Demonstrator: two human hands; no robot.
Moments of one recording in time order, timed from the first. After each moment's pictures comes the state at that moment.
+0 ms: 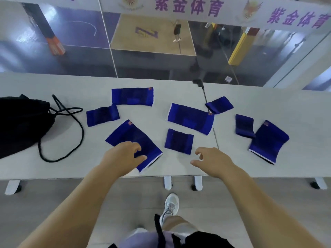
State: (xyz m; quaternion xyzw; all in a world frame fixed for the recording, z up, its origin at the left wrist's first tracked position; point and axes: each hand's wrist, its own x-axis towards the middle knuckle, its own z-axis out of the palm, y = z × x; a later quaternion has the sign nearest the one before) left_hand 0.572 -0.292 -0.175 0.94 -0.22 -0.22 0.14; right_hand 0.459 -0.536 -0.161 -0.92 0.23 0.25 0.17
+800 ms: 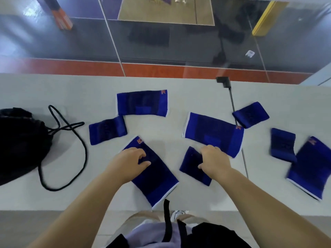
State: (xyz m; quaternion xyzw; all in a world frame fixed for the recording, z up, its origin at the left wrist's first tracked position) left_hand 0.683 -0.311 -0.210 0.92 -0.21 -0.30 0.11; right_hand 0.596 -0.557 -0.237 -0.95 0.19 0.24 0.11
